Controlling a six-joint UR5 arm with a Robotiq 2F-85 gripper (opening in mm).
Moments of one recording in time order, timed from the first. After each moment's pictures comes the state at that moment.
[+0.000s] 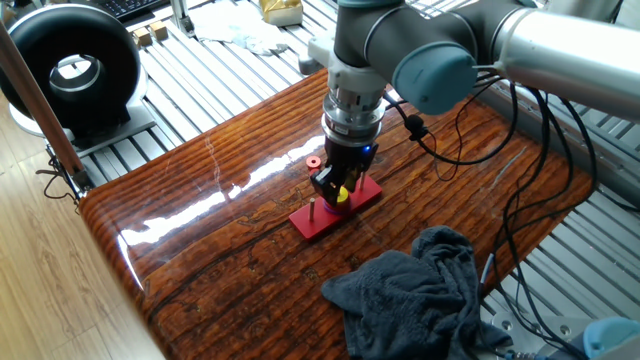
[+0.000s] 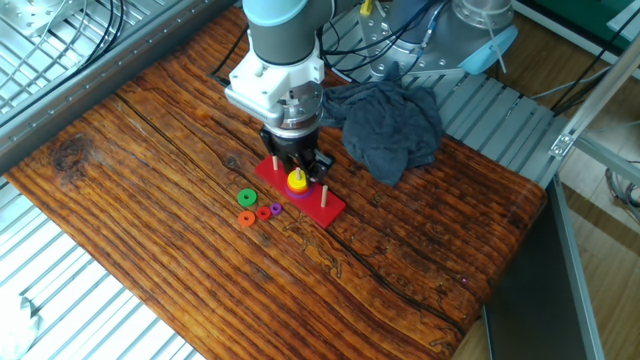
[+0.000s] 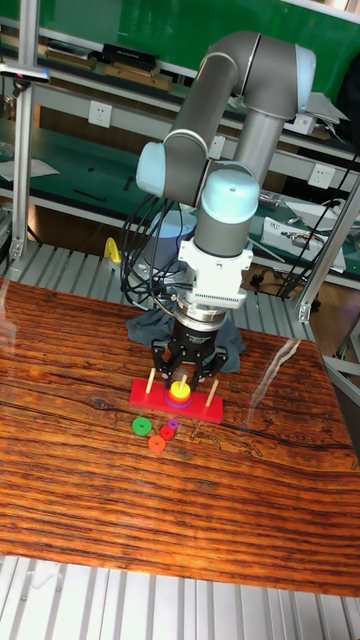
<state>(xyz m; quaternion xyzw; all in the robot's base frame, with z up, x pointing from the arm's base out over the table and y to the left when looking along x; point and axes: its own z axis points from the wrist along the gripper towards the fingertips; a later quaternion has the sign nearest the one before) 0.461 0.053 0.033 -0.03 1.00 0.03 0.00</state>
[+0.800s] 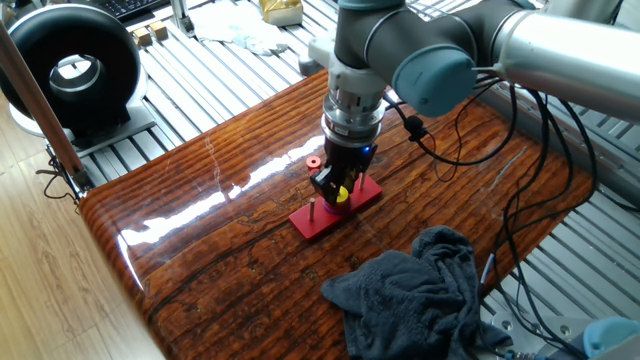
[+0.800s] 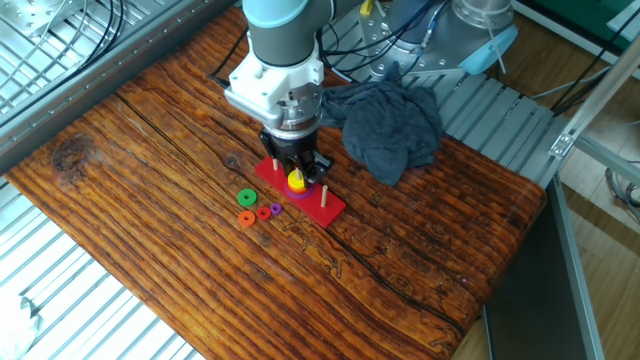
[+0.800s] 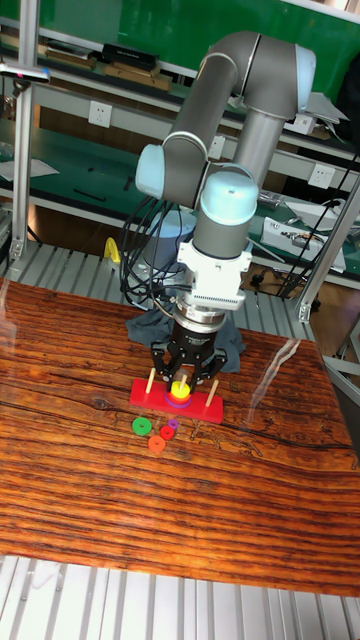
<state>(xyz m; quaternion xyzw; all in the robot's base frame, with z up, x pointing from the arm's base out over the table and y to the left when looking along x) 0.463 0.050 0.029 -0.03 1.00 0.03 0.00</state>
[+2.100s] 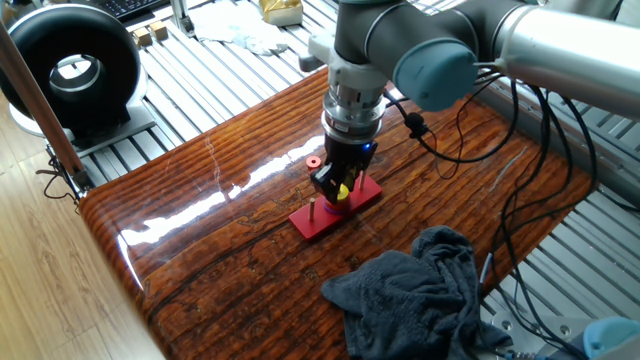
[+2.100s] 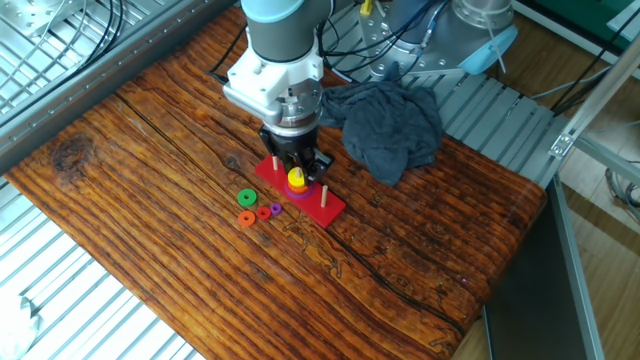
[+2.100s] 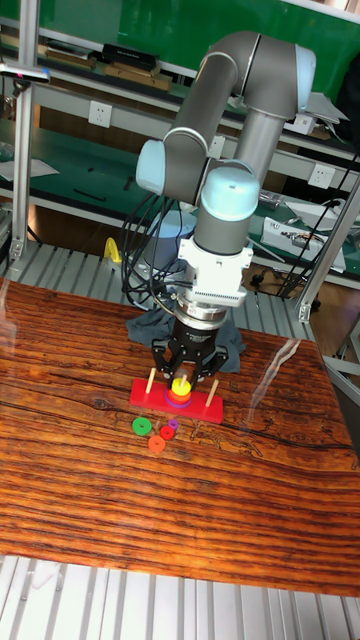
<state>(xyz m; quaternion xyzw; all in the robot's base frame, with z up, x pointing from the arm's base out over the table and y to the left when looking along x) 0.461 0.052 0.041 -0.02 1.00 0.03 0.00</state>
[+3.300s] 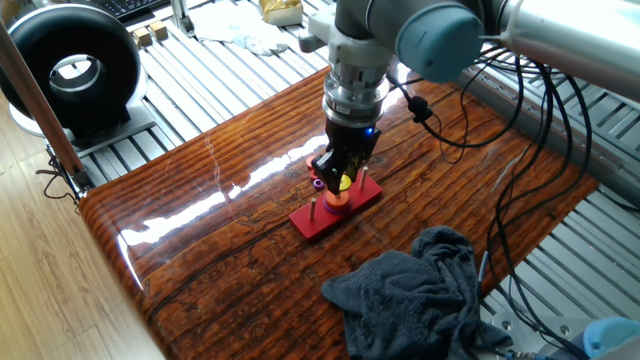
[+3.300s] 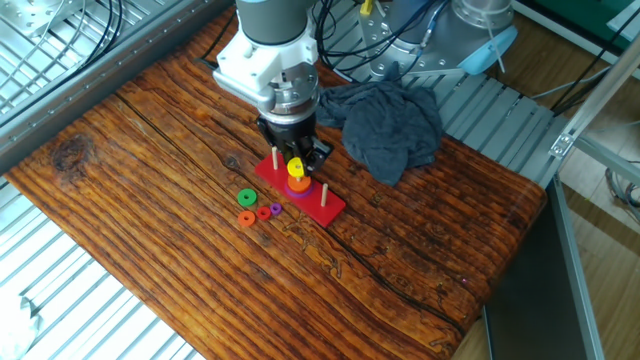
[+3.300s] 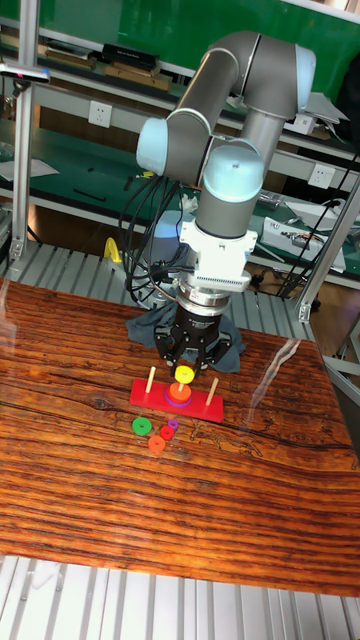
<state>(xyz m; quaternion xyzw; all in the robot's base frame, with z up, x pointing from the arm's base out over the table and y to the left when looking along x) 0.460 0.049 0.068 -0.02 1.00 0.04 -0.02</state>
